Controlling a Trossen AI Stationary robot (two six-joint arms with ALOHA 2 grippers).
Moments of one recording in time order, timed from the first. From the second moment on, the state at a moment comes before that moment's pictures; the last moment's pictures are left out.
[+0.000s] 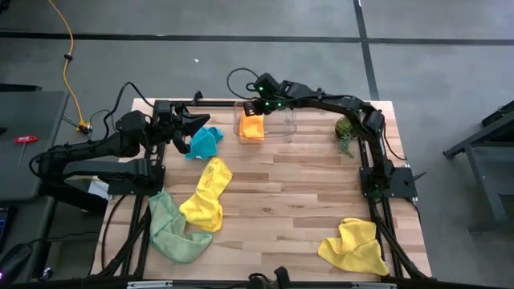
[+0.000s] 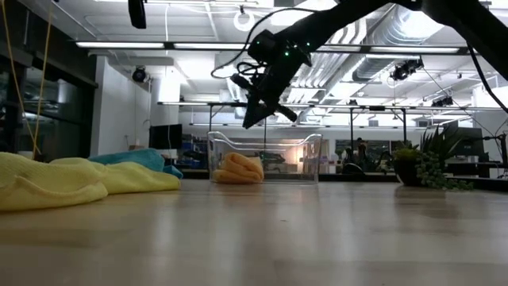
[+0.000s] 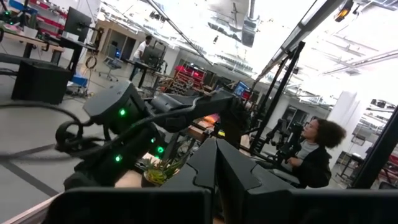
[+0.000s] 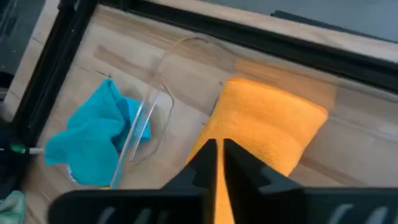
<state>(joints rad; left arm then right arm) 0.37 0.68 0.63 0.25 -0.06 -0.39 -0.49 2.09 1.80 -0.58 -0.06 0.70</state>
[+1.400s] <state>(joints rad) 0.37 0.68 0.63 0.13 -0.06 -0.26 -0.16 1.12 0.84 -0.03 0.11 0.37</state>
